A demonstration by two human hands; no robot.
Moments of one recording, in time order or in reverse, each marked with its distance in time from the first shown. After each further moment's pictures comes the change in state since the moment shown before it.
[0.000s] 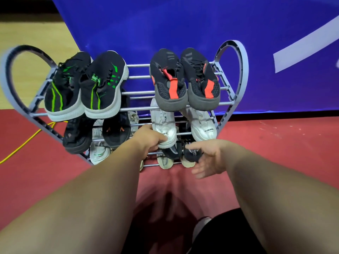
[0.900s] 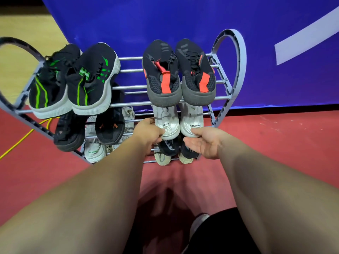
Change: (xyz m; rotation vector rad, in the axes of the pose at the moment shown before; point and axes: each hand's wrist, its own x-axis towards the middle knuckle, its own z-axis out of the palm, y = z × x) left_hand 0.032 -0.008 0.025 -0.121 0.084 0.039; right_hand 0.024 -0.019 -0.013 0.465 -0.024 -0.323
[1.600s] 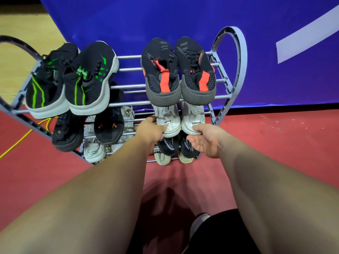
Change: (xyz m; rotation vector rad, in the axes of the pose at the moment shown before) left_hand 0.000 0.000 0.010 0.014 0.031 0.048; right_hand 0.010 -0.003 -0.003 -0.170 0.101 -0.053
